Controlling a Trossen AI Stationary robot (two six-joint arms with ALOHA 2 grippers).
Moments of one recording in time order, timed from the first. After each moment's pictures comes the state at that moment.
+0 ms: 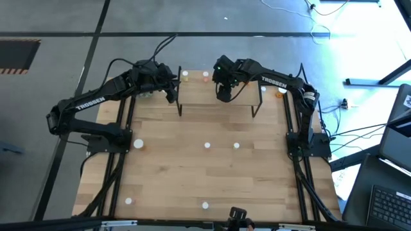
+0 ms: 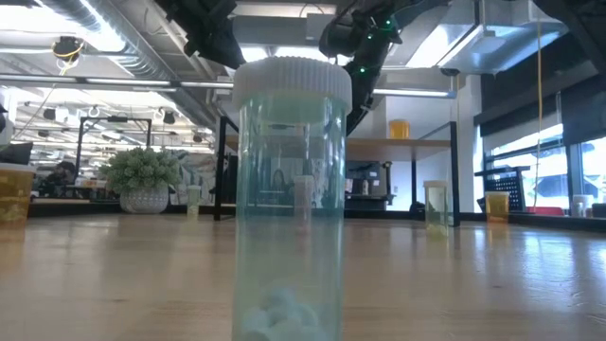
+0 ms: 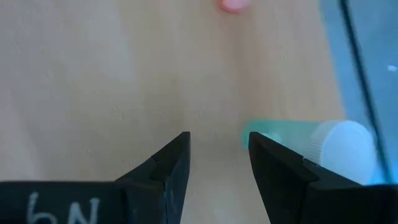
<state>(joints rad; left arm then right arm) 0.51 1.12 1.11 -0.39 -0.19 0.04 -0.50 1.93 1.79 -0.97 0.15 -0.27</state>
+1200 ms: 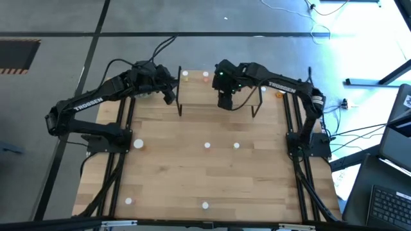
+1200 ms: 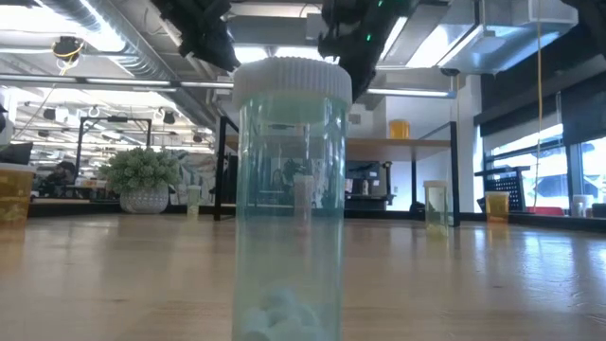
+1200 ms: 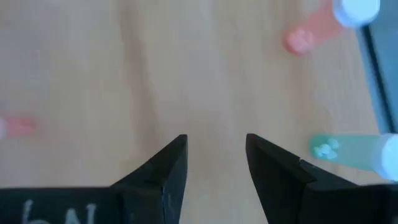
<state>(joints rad) 0.51 1.10 1.11 -0.46 -0.19 0.03 -0.40 1.83 1.79 -1.01 0.02 -0.25</state>
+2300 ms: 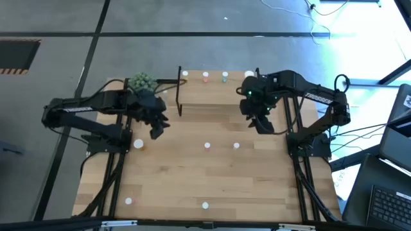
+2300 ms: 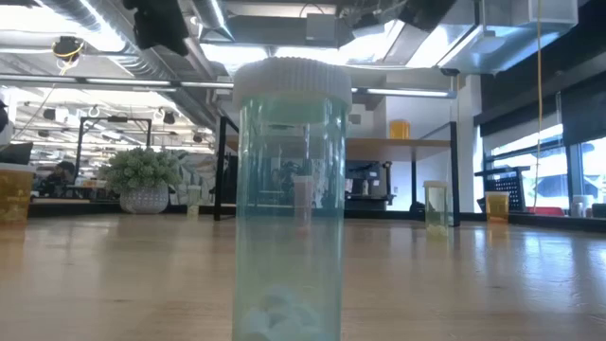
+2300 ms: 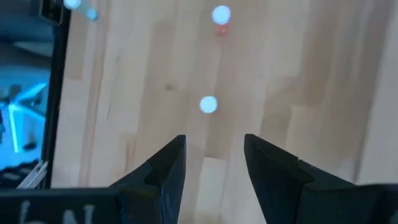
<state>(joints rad) 0.09 1.01 1.11 -0.86 -0.03 -0.39 -0.17 1.54 1.79 -1.52 -0.28 -0.27</state>
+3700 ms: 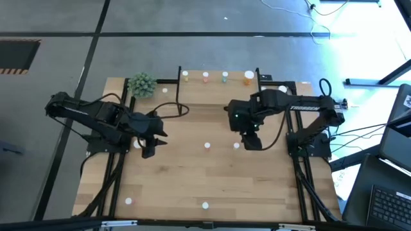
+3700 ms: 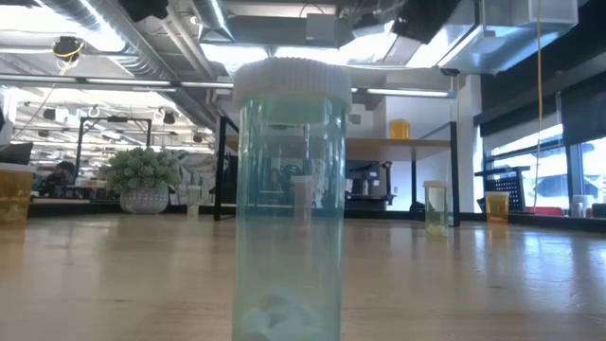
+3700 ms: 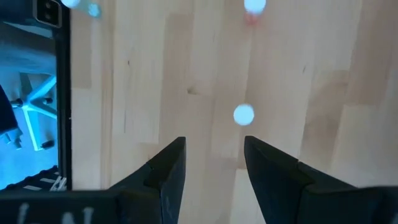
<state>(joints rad) -0.26 1.00 1.11 -0.82 -0.18 -0.36 0.00 1.63 1.70 -1.40 -0.25 -0.03</state>
